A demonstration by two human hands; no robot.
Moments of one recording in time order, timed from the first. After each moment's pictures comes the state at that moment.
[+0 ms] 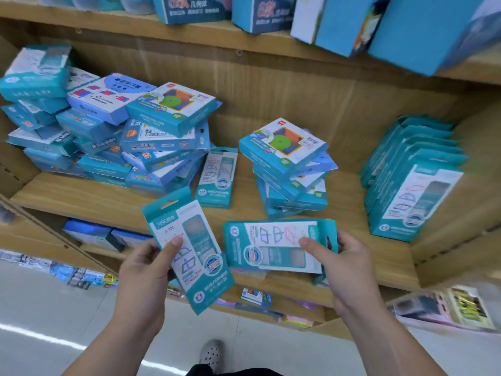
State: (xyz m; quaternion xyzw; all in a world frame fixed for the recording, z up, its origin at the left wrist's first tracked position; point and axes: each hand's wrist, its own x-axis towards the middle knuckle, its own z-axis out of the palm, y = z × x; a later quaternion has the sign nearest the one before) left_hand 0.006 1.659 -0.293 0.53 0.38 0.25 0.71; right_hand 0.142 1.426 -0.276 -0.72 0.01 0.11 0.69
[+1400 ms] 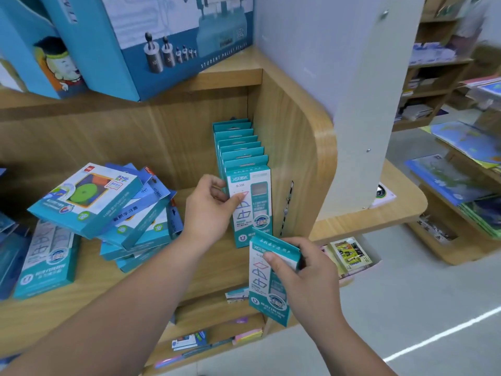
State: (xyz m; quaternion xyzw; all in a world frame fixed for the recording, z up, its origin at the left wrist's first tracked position) left_hand 0.274 1.417 -0.262 0.83 0.06 0.11 0.55; right_hand 0.156 1.242 -0.276 -0.84 0.08 -0.07 0.53
